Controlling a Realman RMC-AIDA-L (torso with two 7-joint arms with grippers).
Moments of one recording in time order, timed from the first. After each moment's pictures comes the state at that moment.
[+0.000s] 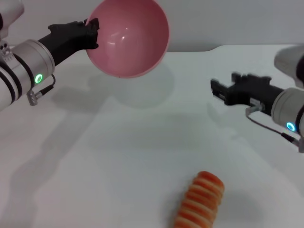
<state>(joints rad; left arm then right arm) -0.21 -2.06 1.67 1.32 -1.49 -0.30 1.09 0.05 2.07 -1.87 -1.54 0.59 0.47 -0.26</state>
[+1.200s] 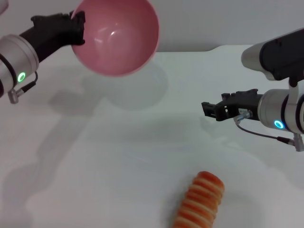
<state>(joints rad) -0.11 -2.06 1.66 1.50 -1.21 -0.33 0.91 0.21 2.08 -1.85 -1.59 0.41 0.87 -0.08</state>
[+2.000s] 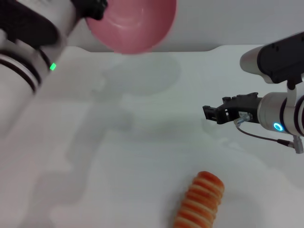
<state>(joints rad) -0.12 -2.07 1.94 1.53 -1.02 0.13 1.21 0.22 2.08 -1.85 -1.56 0.41 0.87 -0.08</state>
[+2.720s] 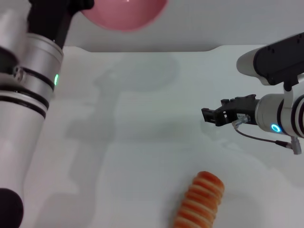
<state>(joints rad) -0.11 -2.05 2.18 1.38 -0.96 0.67 0.62 0.23 2.08 -1.85 -1.54 0.42 0.87 -0.08</state>
